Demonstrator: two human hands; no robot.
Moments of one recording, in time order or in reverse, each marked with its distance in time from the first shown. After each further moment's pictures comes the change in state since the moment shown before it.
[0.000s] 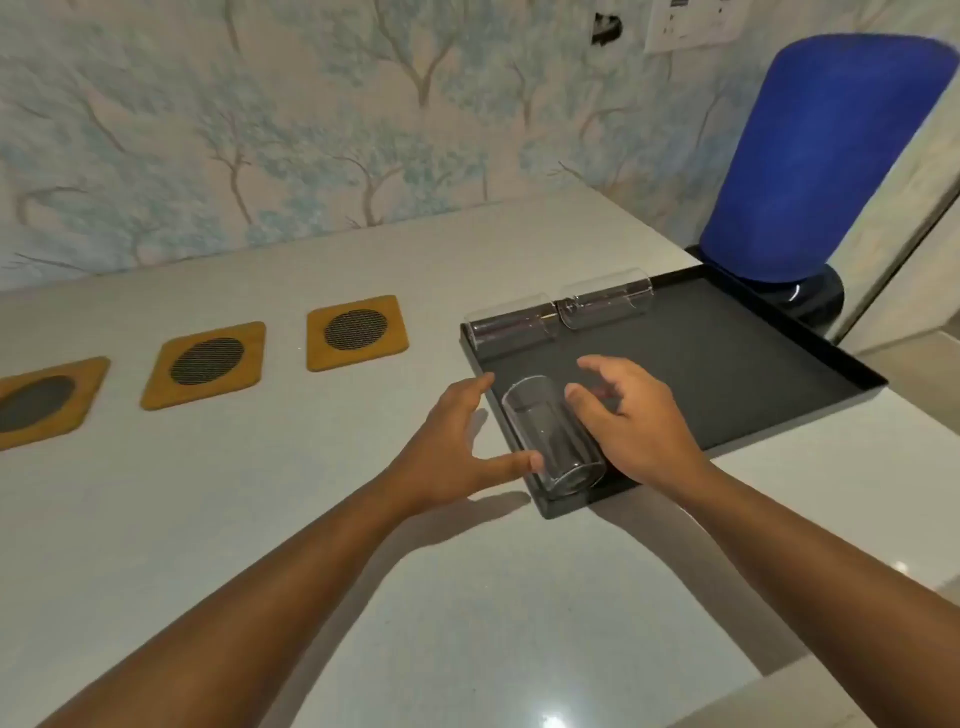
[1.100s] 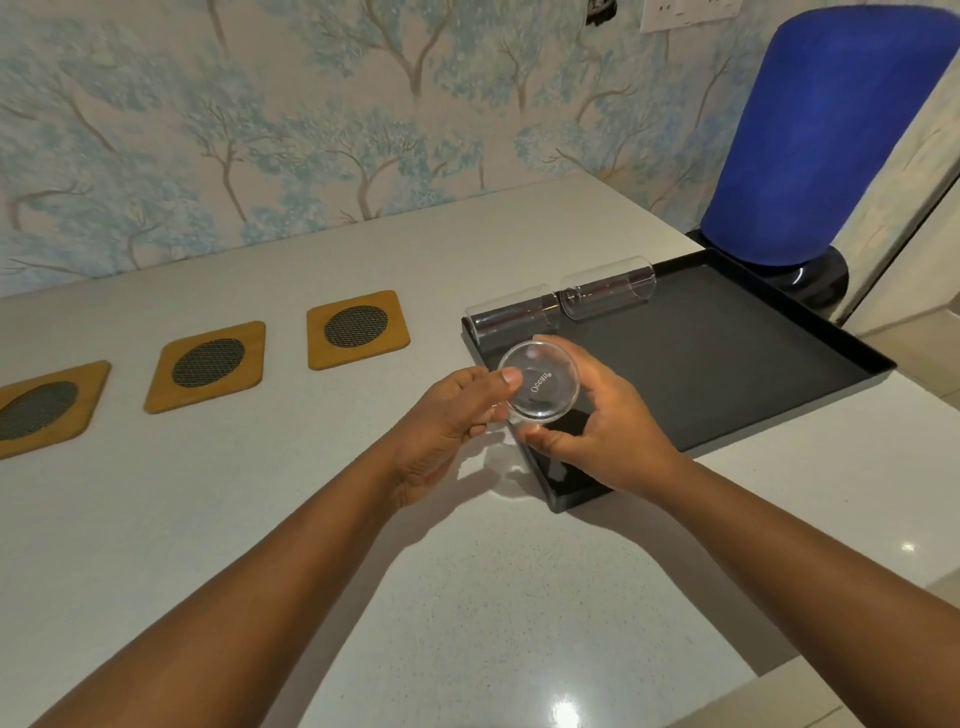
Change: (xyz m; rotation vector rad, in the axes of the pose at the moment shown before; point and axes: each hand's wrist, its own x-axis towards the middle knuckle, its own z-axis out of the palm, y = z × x) left_hand 0.001 0.026 -0.024 -0.660 -0.111 -0.148; right_hand -0.001 -0.012 0.021 0.200 -0.160 -0.217
